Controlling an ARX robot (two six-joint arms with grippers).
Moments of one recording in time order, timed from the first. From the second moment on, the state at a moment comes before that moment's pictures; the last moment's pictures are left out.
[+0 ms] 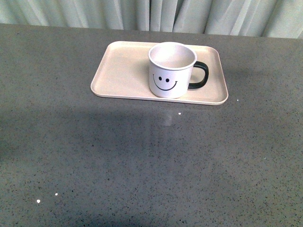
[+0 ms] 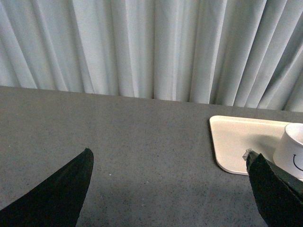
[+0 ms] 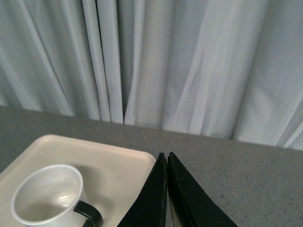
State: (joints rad) left arm 0.00 0.02 0.01 0.00 0.00 0.00; right arm 0.00 1.38 0.49 0.90 0.00 -0.01
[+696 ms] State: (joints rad) left arm 0.00 0.02 0.01 0.00 0.00 0.00; right arm 0.00 0.91 0.09 0.80 0.00 -0.01
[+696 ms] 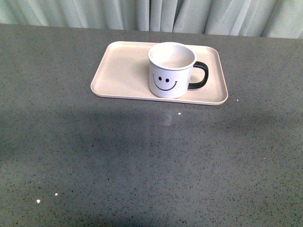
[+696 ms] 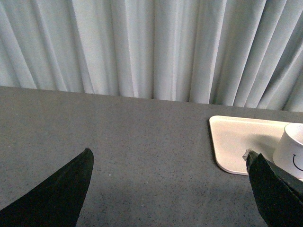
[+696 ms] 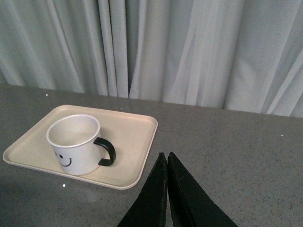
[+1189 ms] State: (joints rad) left arm 0.00 0.02 0.01 0.00 0.00 0.00; right arm 0.00 0.61 0.02 0.59 0.00 -0.01
